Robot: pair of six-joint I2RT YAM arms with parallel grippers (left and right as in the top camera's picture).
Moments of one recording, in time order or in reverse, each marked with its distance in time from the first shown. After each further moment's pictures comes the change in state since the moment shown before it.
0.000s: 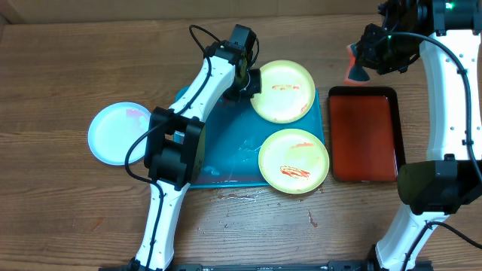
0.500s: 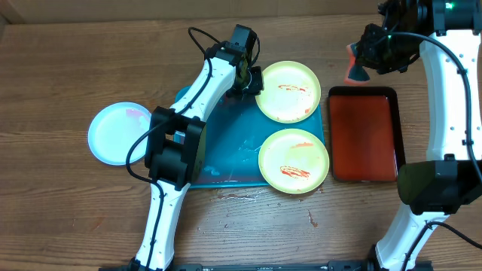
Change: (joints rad) left arm -0.008 0.002 -0.021 0.108 0.023 -0.113; right arm 0.000 0.000 0.000 0.003 0.000 0.000
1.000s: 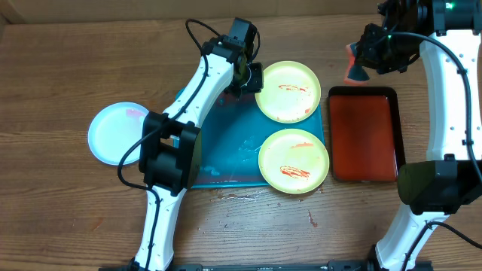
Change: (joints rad) left arm -0.001 -0.079 -0.003 -0.068 -0.008 0.055; right arm 0.000 0.000 0.000 0.000 -0.007 0.000
